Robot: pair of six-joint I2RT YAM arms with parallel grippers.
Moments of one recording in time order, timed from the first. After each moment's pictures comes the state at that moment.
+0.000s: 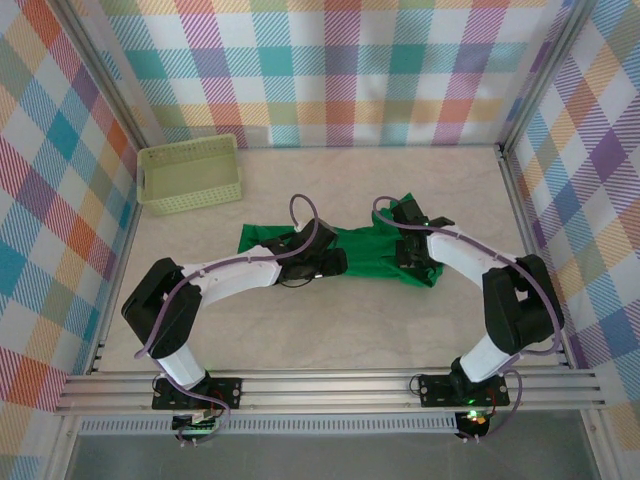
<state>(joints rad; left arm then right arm) -0.82 1.67 1.10 -0.38 -0.08 -0.84 0.40 1.59 1.00 -0.70 0.26 0.41</state>
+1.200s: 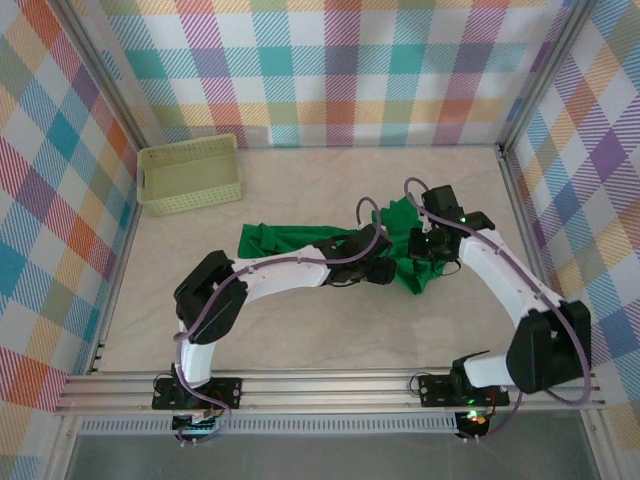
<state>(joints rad) -1.00 1.97 1.47 -0.40 -0.11 -0.63 0.27 1.38 1.07 -0.85 -0.03 0.36</state>
